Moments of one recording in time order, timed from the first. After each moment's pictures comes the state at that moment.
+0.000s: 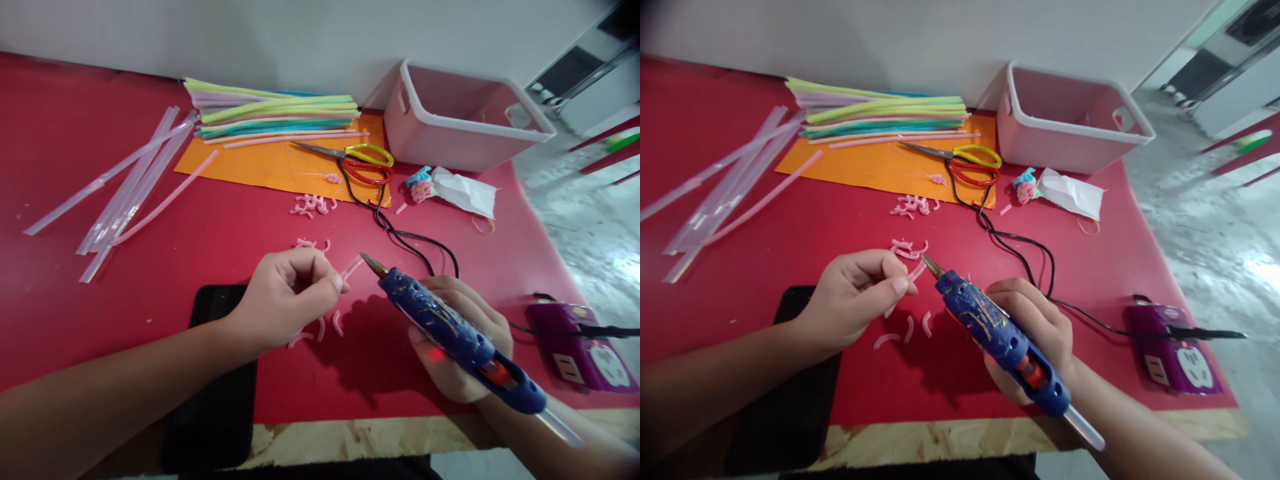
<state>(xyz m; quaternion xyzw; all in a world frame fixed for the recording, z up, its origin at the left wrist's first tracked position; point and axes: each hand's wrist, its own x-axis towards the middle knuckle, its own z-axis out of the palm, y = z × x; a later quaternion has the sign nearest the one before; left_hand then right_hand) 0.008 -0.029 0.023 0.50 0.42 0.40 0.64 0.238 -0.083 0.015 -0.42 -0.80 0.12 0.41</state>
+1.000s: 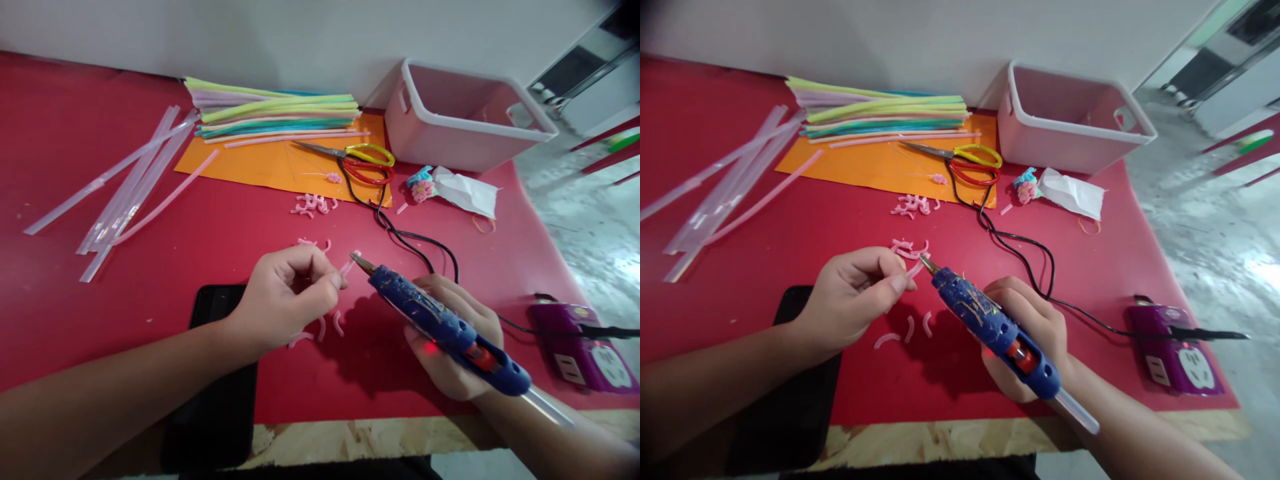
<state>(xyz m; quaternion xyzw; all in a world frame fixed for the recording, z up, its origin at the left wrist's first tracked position) 0.008 -0.031 0.021 0.51 0.41 0.44 0.61 0.237 -0.081 0.015 -0.41 -0.81 0.16 0.39</state>
